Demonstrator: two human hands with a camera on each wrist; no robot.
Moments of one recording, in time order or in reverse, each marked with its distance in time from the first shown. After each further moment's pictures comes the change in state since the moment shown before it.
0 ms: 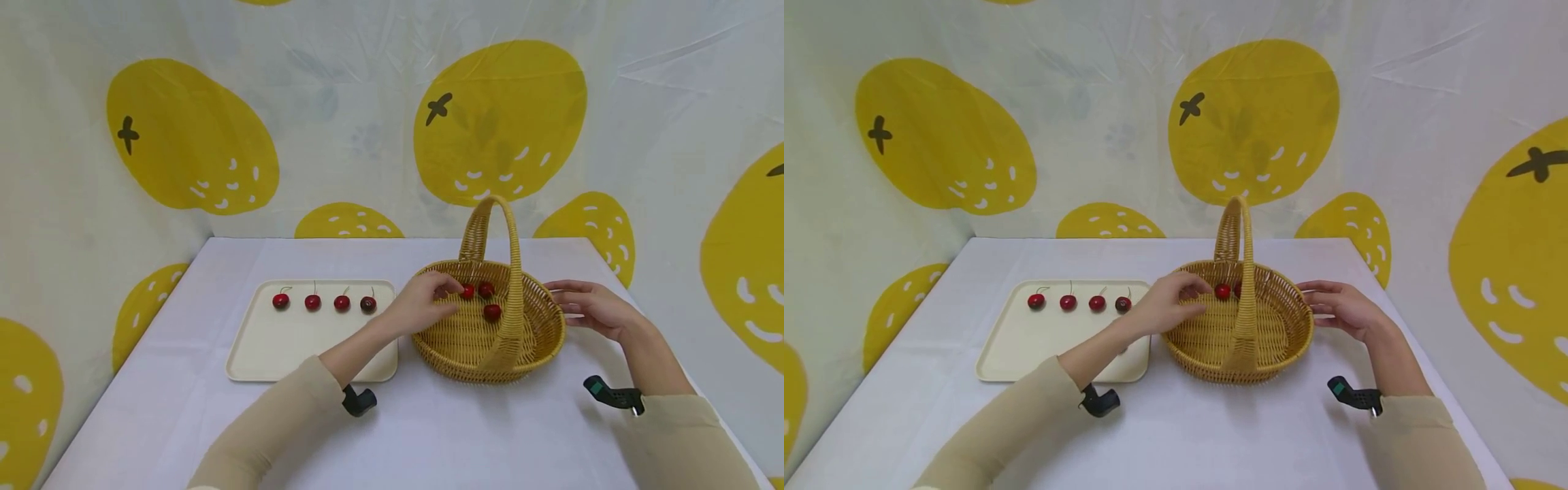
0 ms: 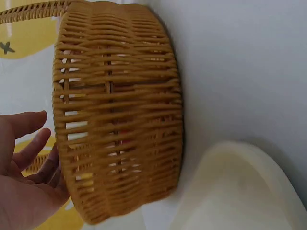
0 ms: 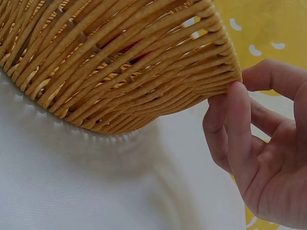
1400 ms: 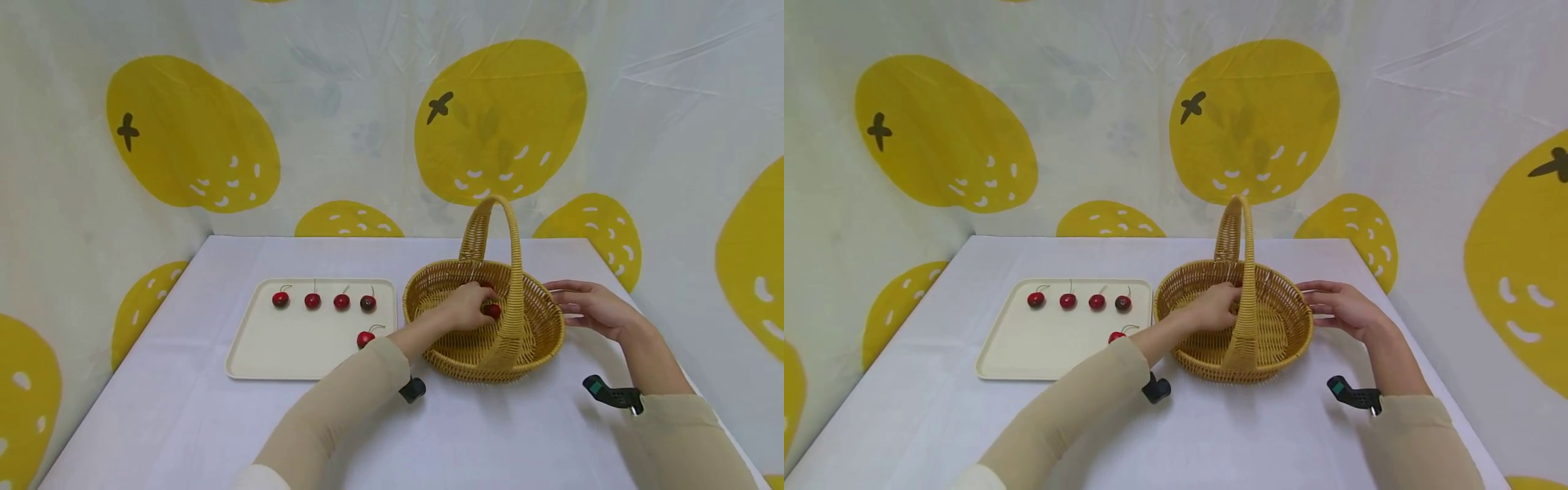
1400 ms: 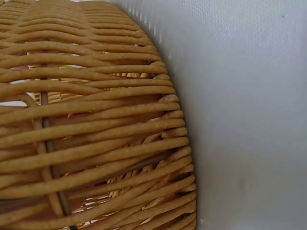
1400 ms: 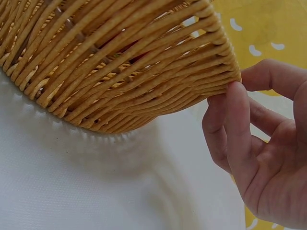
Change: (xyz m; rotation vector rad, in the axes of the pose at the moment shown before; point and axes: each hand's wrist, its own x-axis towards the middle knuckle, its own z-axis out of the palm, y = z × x) left_hand 0.065 0.000 0.069 0.411 -0.281 -0.103; right_hand 0.001 -0.002 0.000 0.010 -0.007 0.007
